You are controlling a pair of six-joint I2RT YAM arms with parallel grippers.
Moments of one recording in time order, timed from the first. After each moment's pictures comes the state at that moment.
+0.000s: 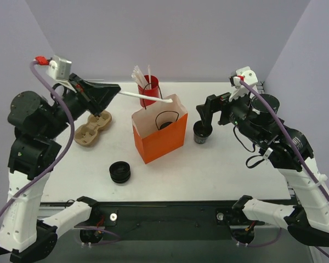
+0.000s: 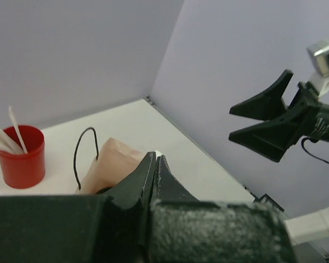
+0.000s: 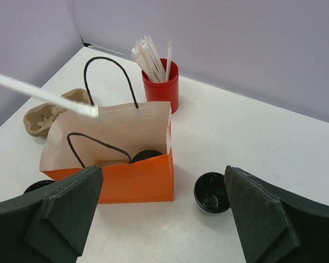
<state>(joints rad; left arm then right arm) -0.37 1.03 1.68 -0.46 0.37 -0.42 0.71 1.06 1.61 -0.73 0.24 0.08</state>
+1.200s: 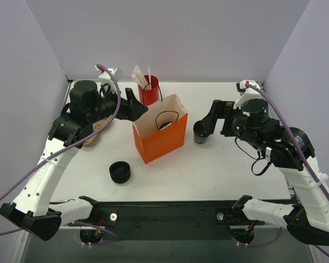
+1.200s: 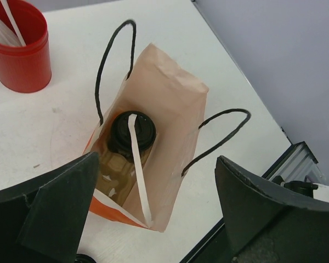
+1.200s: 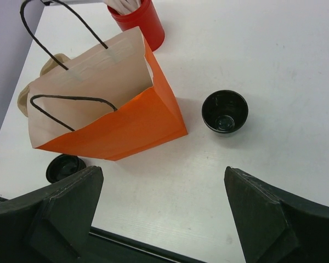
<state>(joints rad) -0.43 1.19 1.44 -0.58 0.32 -0.35 0.71 1.08 1.63 -1.06 0.32 0.46</state>
